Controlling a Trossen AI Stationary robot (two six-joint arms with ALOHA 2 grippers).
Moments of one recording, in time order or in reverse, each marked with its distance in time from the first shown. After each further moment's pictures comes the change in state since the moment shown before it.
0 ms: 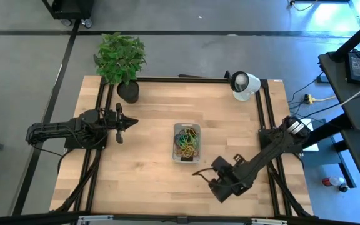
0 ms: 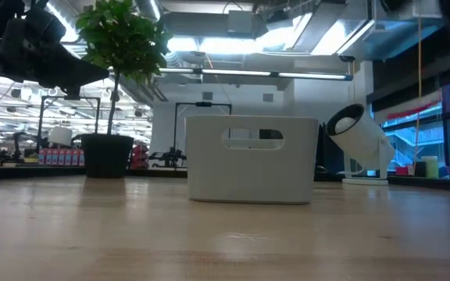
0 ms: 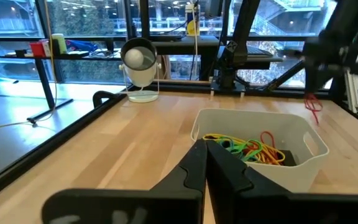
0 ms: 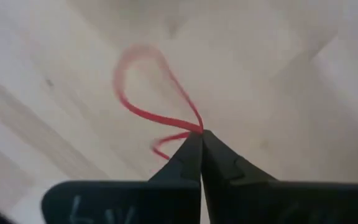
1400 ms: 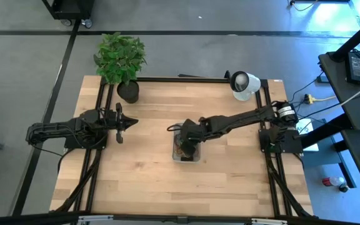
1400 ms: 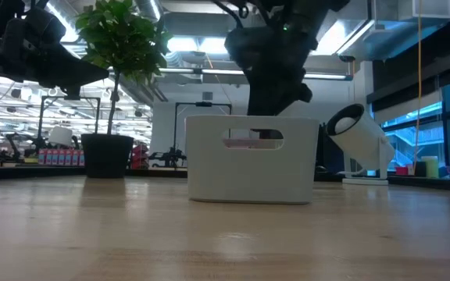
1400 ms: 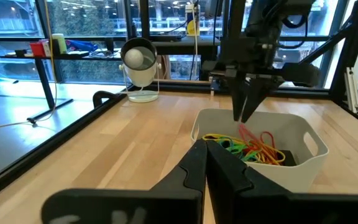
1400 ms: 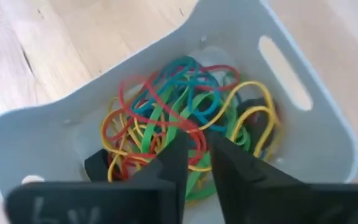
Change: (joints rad) left arm 0.000 0.000 0.000 0.000 0.000 0.000; right arm -0.565 -0.005 -0.041 0.506 -0.018 -0.794
